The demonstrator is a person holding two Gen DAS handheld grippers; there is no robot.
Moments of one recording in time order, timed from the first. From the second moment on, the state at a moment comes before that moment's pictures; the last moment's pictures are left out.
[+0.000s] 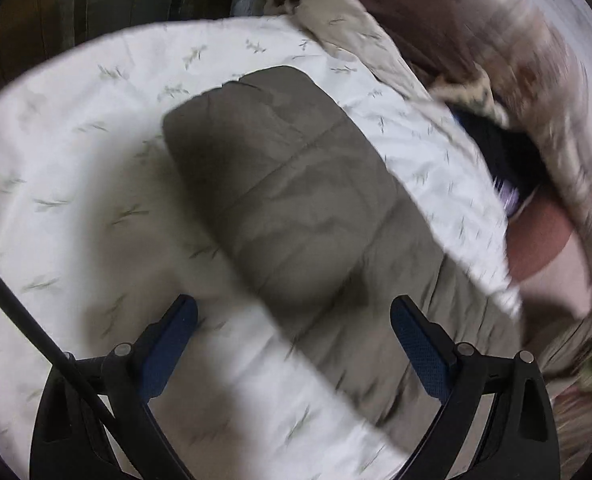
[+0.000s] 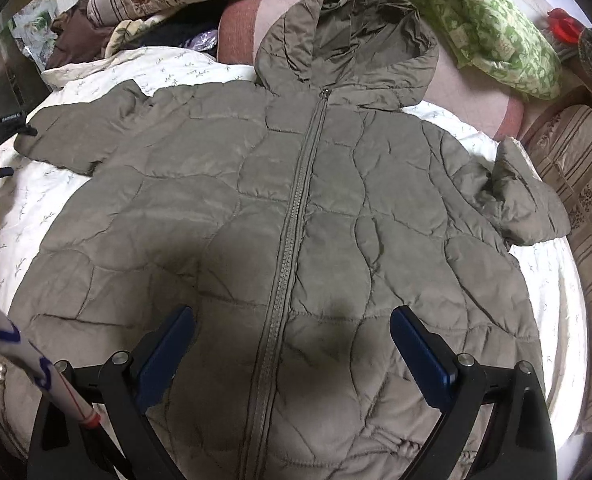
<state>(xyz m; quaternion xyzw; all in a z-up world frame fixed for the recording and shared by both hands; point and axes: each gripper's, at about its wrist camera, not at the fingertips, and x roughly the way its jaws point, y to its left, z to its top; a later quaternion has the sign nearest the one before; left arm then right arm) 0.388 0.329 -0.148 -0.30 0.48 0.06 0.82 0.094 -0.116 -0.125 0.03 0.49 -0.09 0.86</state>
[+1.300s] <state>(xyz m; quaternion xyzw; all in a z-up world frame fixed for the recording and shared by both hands) 0.241 0.033 -0.129 -0.16 0.52 -0.20 0.82 0.161 -0.193 -0.094 0.20 0.42 -0.02 0.89</state>
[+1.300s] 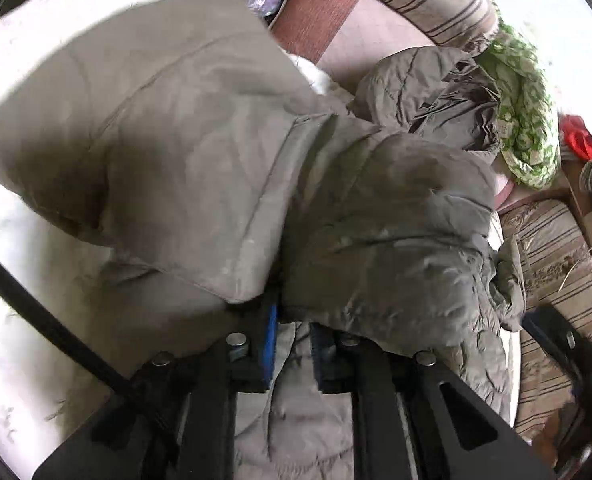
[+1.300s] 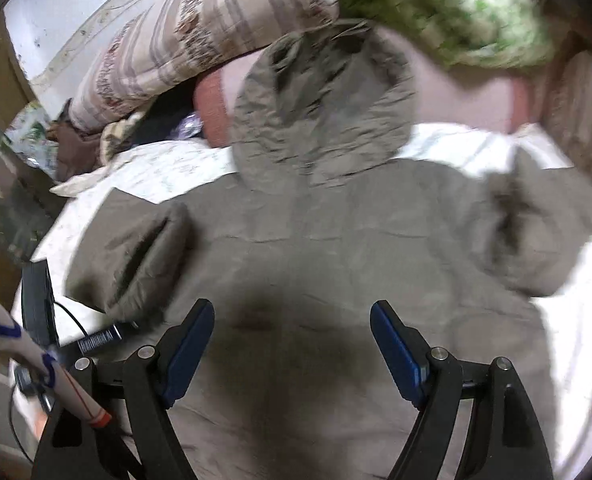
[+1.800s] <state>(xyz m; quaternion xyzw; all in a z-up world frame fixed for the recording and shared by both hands) 0.204 0.091 -0.080 -0.14 0.40 -0.20 0.88 0.245 -0.149 -0.138 0.23 0.46 0.00 0.86</state>
